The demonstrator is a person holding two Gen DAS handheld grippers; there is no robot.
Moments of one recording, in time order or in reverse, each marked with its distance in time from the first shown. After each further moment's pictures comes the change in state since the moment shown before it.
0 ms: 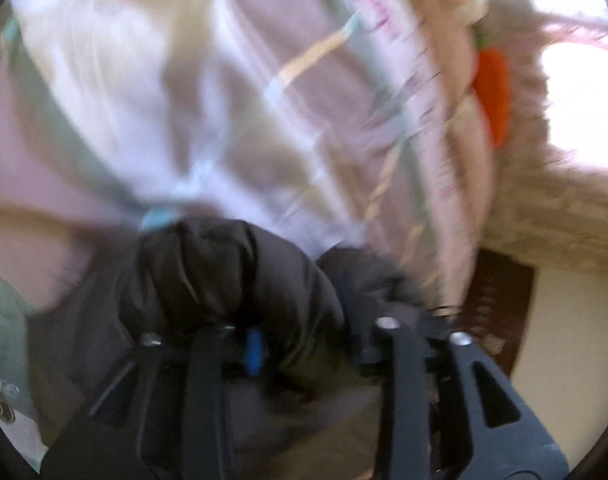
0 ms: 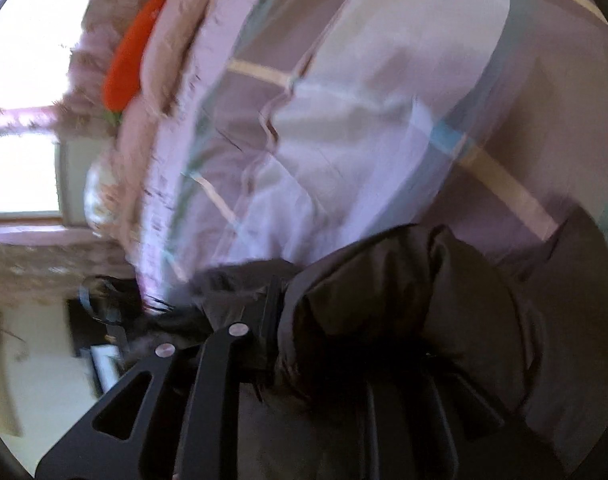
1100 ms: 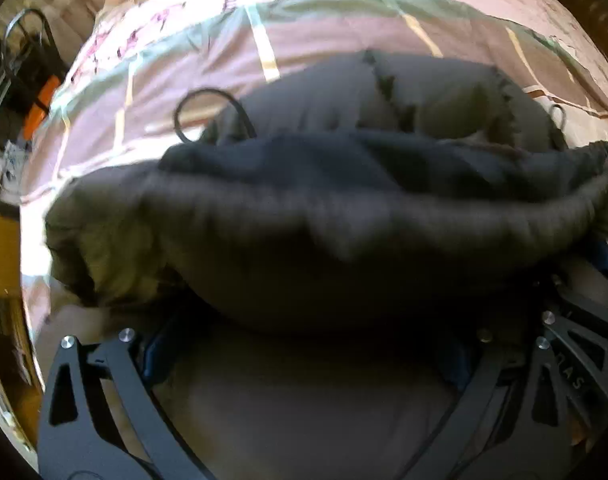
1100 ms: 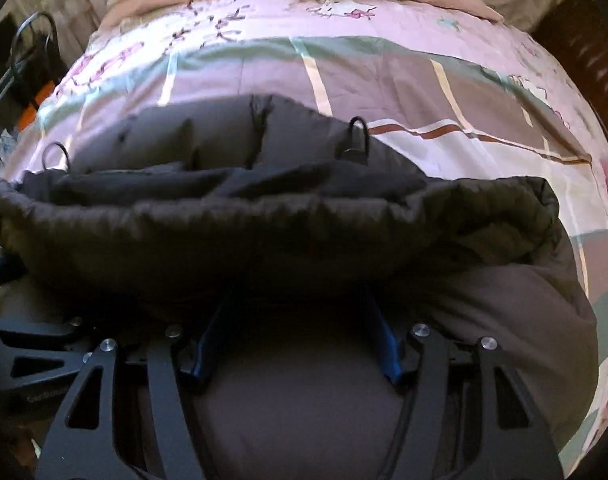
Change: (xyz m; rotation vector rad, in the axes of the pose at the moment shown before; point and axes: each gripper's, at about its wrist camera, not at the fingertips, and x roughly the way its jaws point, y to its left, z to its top) left arm 0.160 -0.130 -0.166 0.919 0.067 0.790; right arm 0.109 0.143 -0.167 -0.896 0.026 -0.603
